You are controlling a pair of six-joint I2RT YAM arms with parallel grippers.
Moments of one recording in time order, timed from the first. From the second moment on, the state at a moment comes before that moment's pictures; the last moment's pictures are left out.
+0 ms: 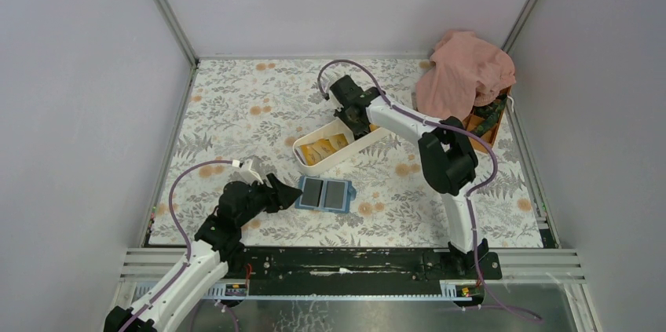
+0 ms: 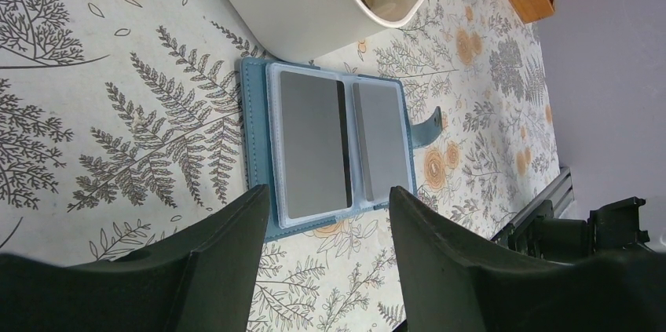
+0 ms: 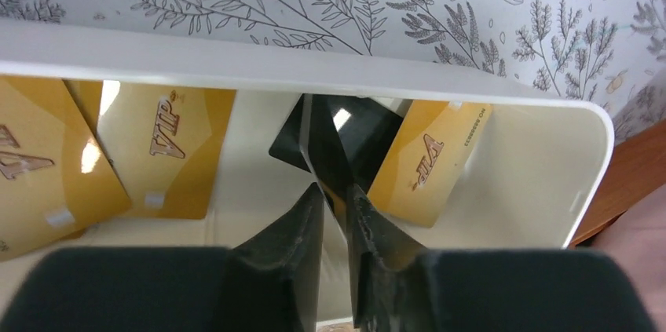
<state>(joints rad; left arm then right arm) -0.44 0.44 0.04 0.00 0.24 -0.75 0.67 2.13 1.72 -0.71 0.24 -0.18</state>
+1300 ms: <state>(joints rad) -0.45 0.97 0.06 0.54 0.29 -0.86 0.59 1.84 1.28 -0.32 0.23 0.01</state>
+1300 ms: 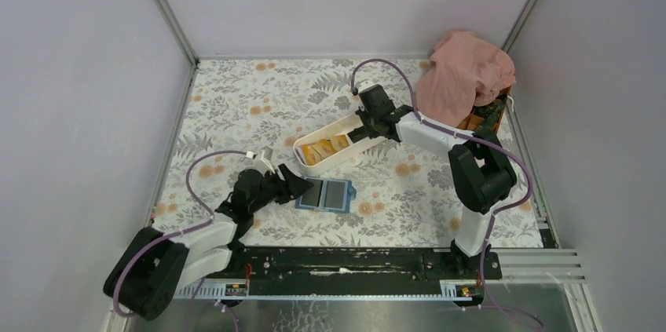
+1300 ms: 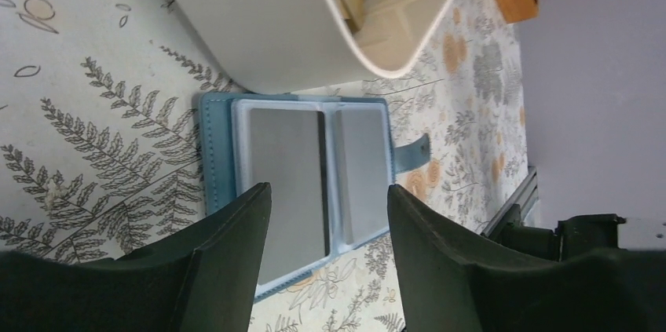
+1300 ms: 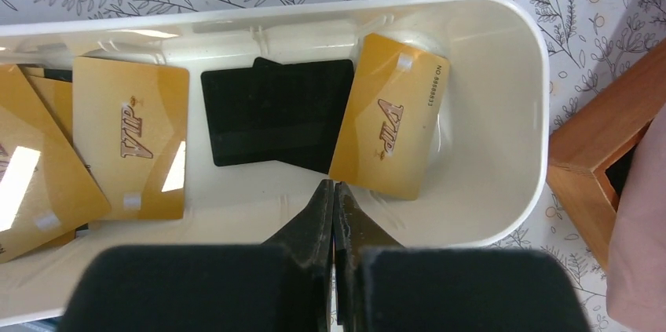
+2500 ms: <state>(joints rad) -0.45 1.18 0.30 0.55 0.25 -0.82 0.65 1.39 1.01 -0.23 -0.04 0.16</state>
